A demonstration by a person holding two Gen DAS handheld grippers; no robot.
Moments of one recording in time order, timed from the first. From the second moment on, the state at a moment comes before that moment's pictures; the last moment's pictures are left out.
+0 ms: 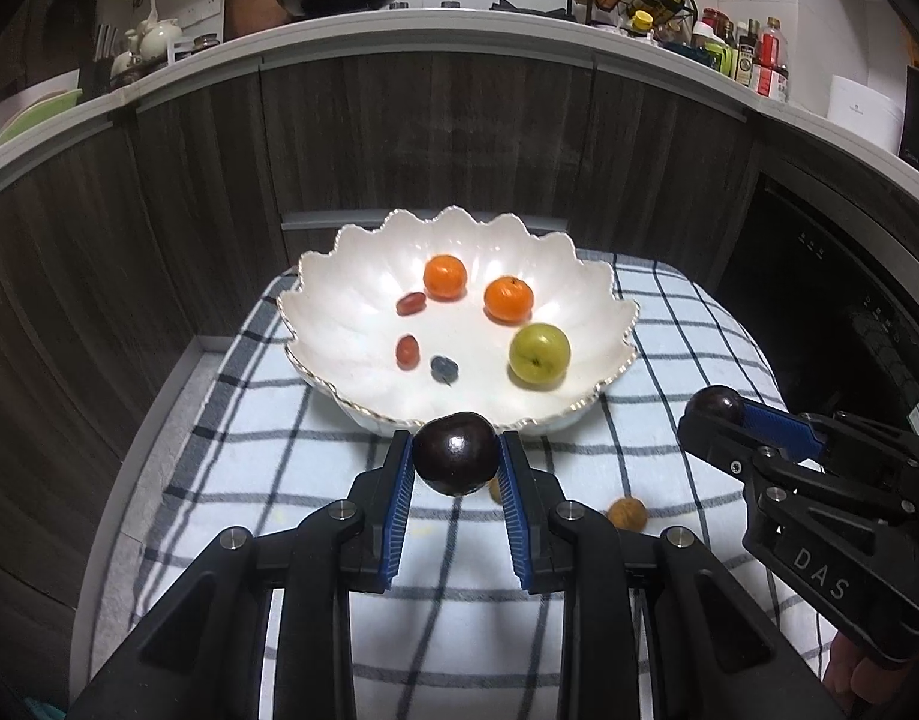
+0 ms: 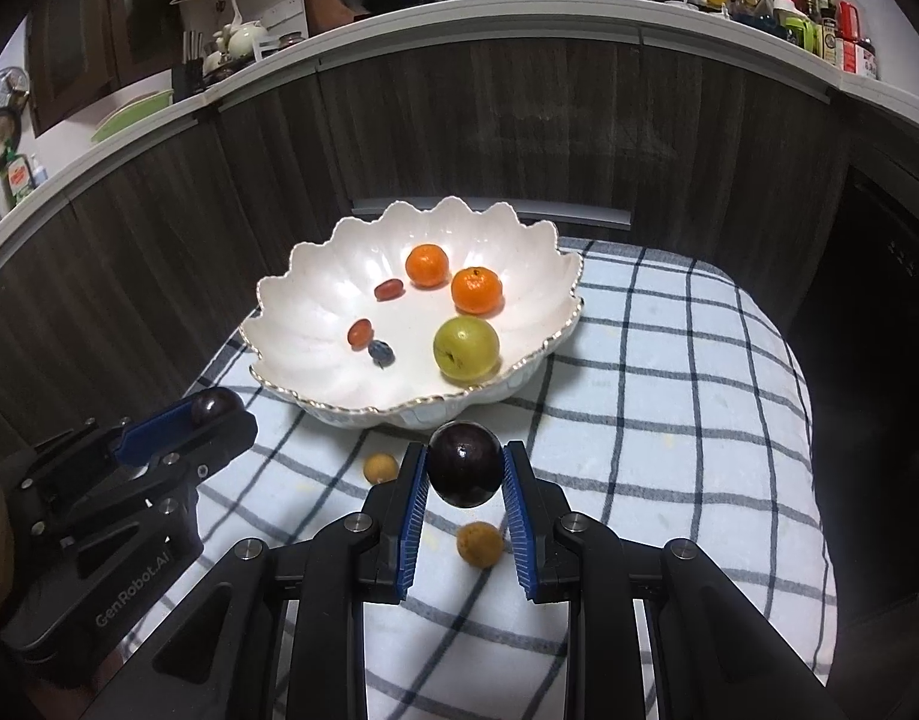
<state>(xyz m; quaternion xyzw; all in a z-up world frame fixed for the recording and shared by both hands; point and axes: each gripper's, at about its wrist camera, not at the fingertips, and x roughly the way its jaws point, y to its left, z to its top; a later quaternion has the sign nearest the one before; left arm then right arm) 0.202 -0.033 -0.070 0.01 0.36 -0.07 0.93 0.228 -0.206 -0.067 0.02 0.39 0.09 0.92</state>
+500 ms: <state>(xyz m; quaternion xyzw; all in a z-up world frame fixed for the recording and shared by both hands) 0.228 -0.017 -0.059 0.00 0.36 -0.08 0.93 0.252 -0.191 -0.051 0.01 0.38 0.08 0.92</state>
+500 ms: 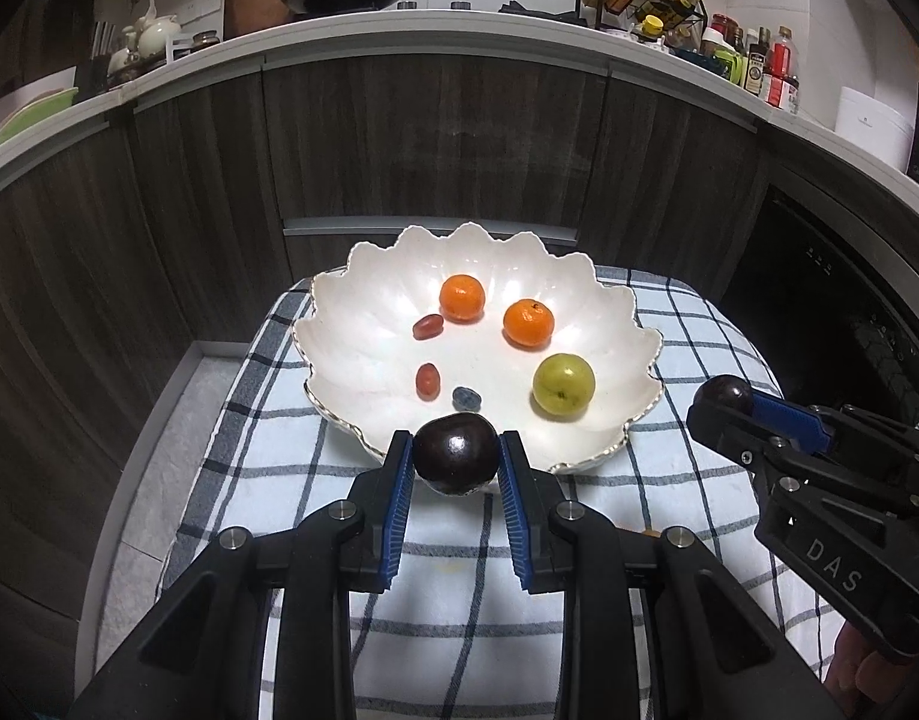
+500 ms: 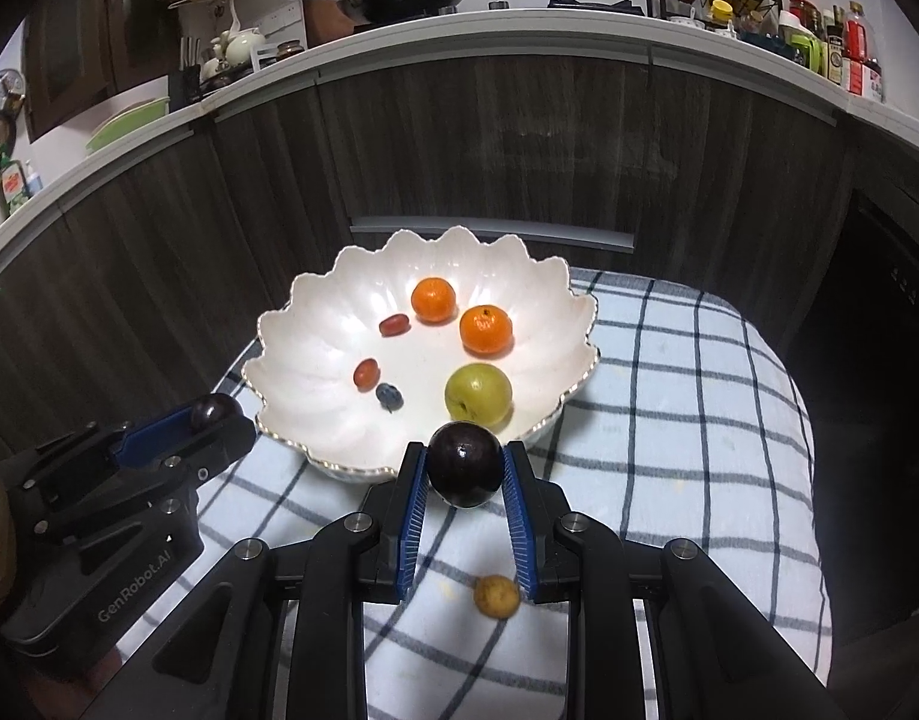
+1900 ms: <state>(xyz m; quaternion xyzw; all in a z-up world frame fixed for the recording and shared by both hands) 0.308 0.016 -0.060 0.03 0.38 -0.12 0.92 0.308 -0.158 -0.058 0.02 0.41 0.05 0.91</state>
